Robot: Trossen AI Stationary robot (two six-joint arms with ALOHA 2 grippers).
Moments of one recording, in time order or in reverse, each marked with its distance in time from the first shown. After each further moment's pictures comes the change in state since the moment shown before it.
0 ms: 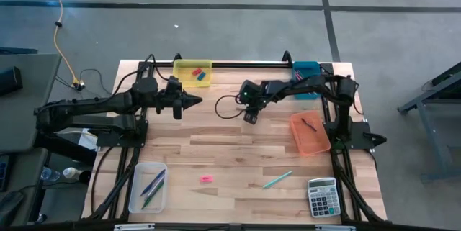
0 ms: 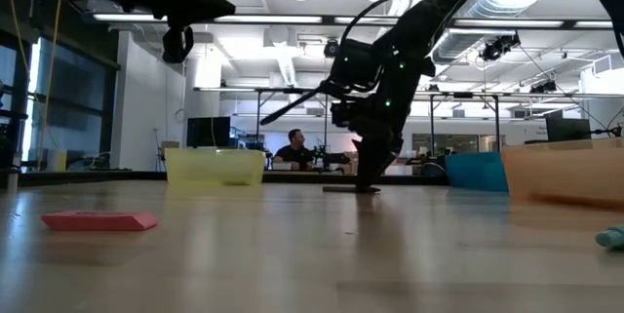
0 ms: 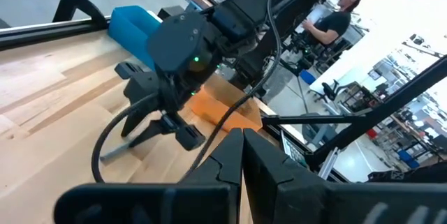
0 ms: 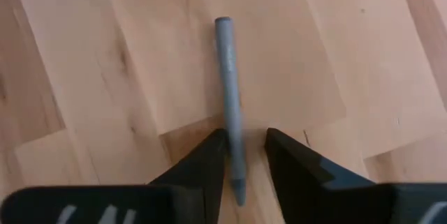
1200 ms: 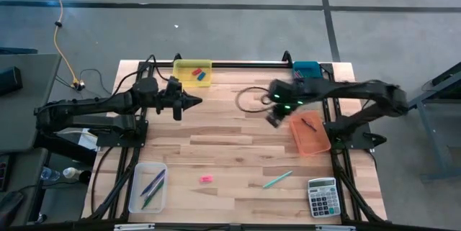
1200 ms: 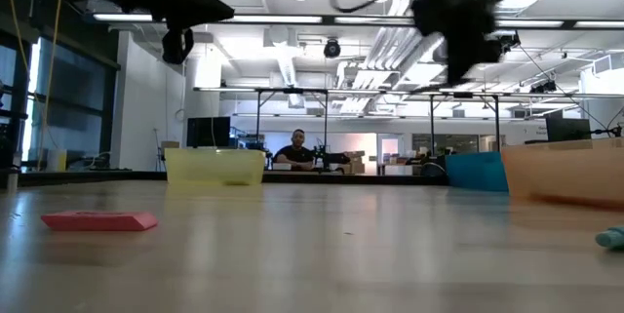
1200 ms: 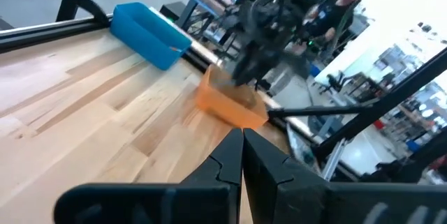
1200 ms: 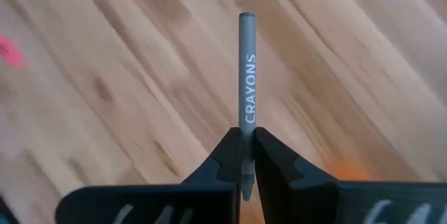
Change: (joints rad) left arm 0.000 0.000 0.000 -0.021 0.009 0.039; right arm 0.141 -0.578 -0.033 -0.553 -0.029 0.512
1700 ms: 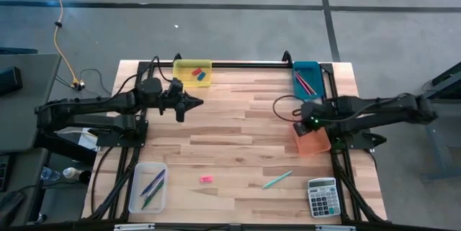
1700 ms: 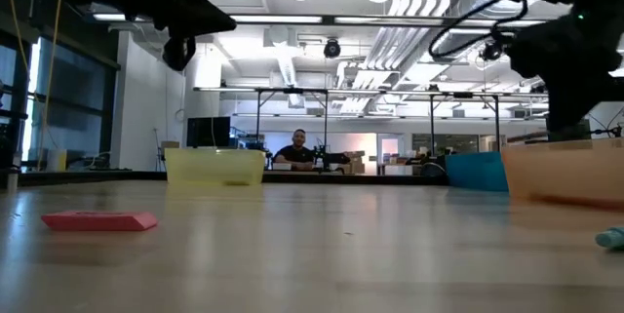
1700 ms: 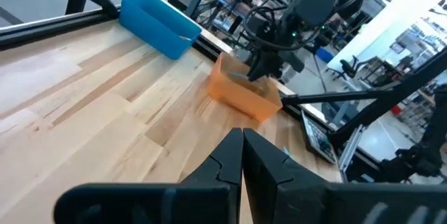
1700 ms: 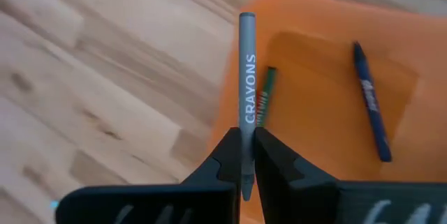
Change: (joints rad) left arm 0.000 0.037 -0.001 -0.018 -0.008 0.057; right arm 0.147 -0.541 -0.541 0.013 0.093 0.531
